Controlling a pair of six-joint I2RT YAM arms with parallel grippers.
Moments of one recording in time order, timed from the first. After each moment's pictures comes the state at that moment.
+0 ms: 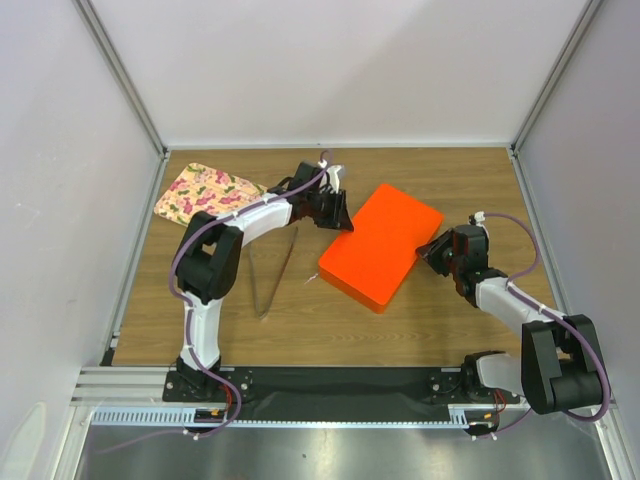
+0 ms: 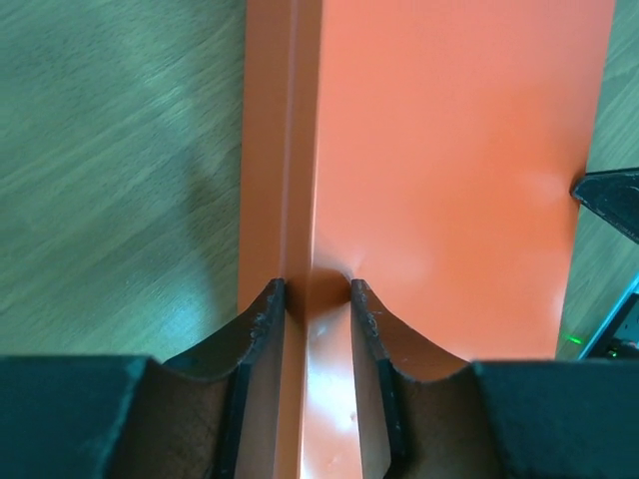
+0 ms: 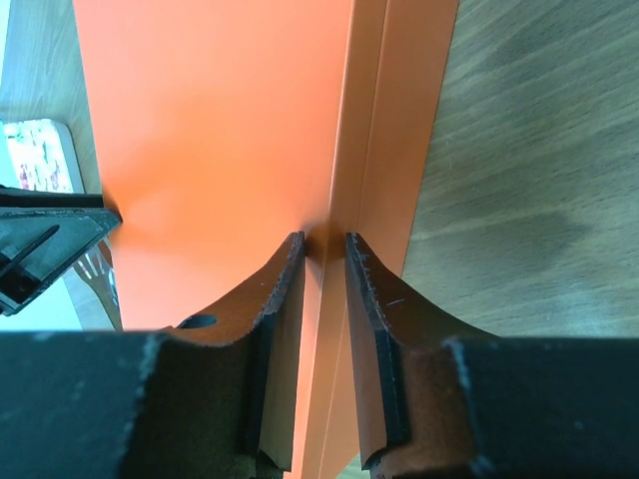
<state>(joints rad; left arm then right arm) -0.53 2.06 1.50 -0.25 0.45 -0.36 0.16 1.23 0.49 0.13 -0.07 0.90</state>
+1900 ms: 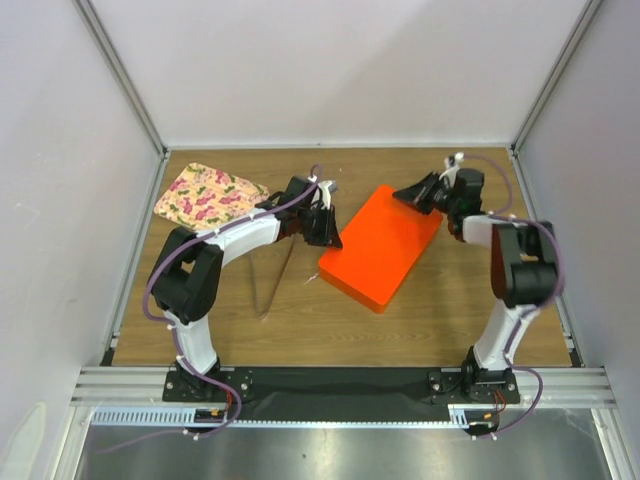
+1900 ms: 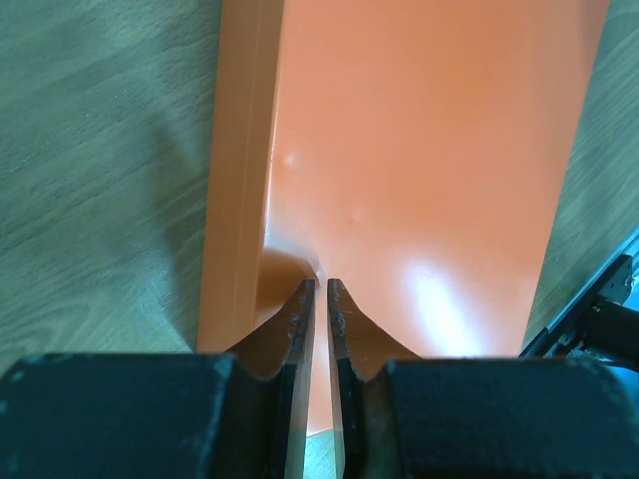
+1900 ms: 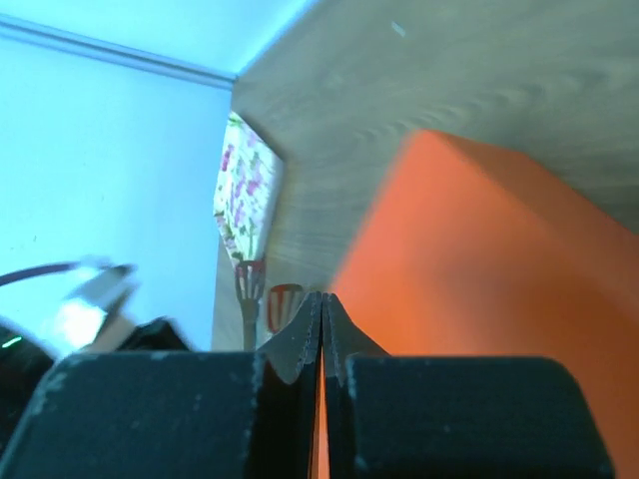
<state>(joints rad) -0.57 1.85 1.27 -0.29 0.40 -0.42 0.04 1.81 1.01 0.50 -0.67 0.89</state>
